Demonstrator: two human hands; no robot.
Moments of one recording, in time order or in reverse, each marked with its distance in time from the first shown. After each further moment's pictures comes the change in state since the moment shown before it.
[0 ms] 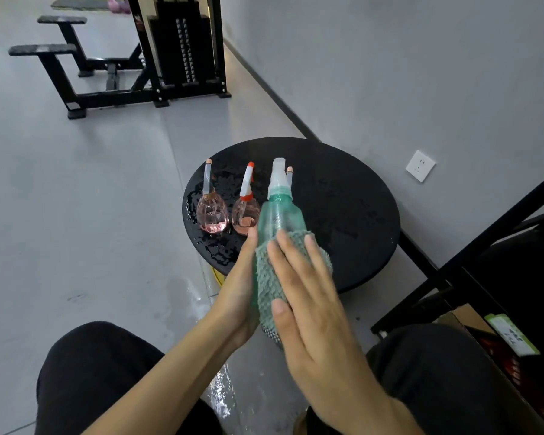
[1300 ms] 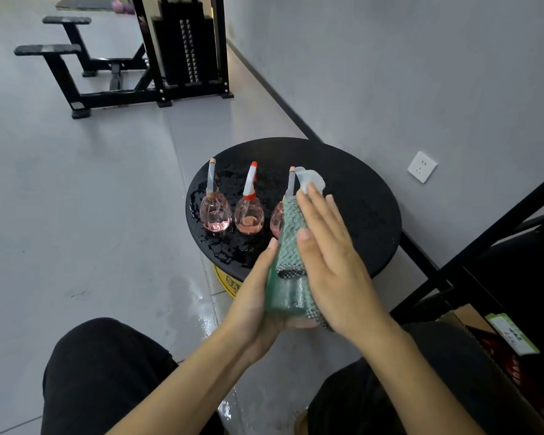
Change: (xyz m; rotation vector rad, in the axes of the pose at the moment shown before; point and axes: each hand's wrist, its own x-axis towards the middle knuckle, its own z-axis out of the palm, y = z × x) left_hand -0.018 -0.010 0.012 -0.092 -0.070 -0.025; right_hand 0.046 0.013 -0.023 0.224 0.038 0.162
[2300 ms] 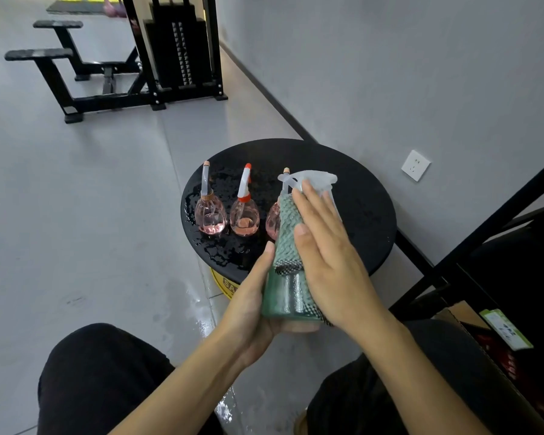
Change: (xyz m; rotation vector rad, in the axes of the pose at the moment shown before) left_hand 0.003 0.000 0.000 0.028 -0.008 -0.012; right_hand 0.004 0.002 -0.004 -0.034 0.026 0.007
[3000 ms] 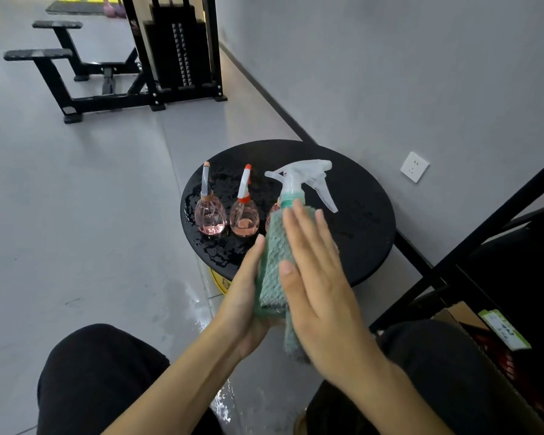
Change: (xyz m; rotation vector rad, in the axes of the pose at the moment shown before) left_hand 0.003 0.007 -0.003 -0.042 0.055 0.035; right_hand -0.032 -0.009 0.016 -0.105 0.034 -0.125
